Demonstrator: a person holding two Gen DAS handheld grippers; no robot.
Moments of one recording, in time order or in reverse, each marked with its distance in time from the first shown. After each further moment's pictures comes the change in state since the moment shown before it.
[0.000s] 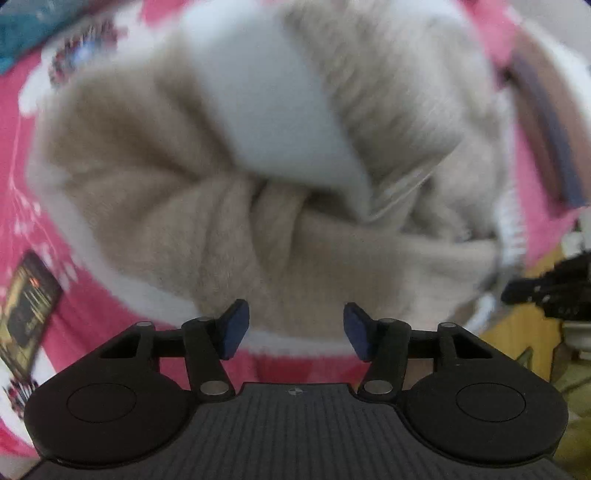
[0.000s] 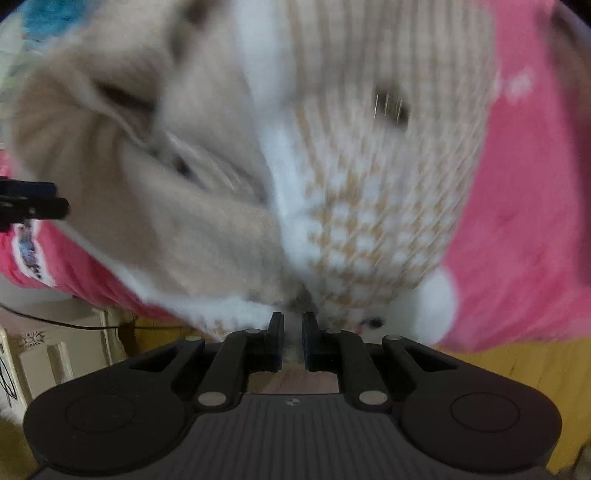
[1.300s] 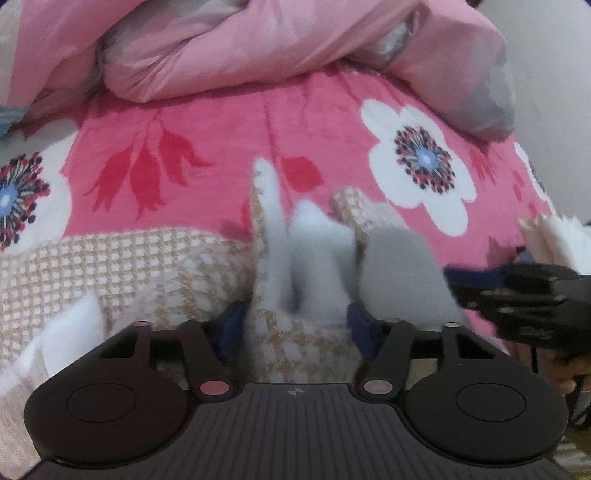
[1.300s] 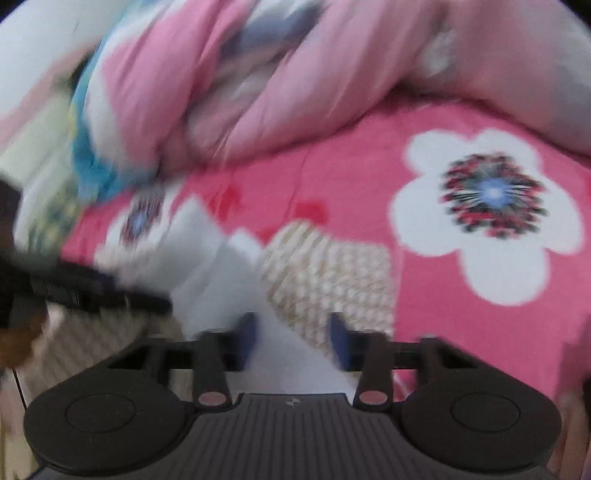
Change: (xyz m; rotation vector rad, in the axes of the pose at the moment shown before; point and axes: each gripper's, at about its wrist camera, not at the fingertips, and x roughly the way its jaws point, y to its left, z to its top) left arm 0.070 -0.022 0.198 -0.143 -0.225 -0.084; right arm -0.003 -0.068 0.239 -0.222 -0.440 0.118
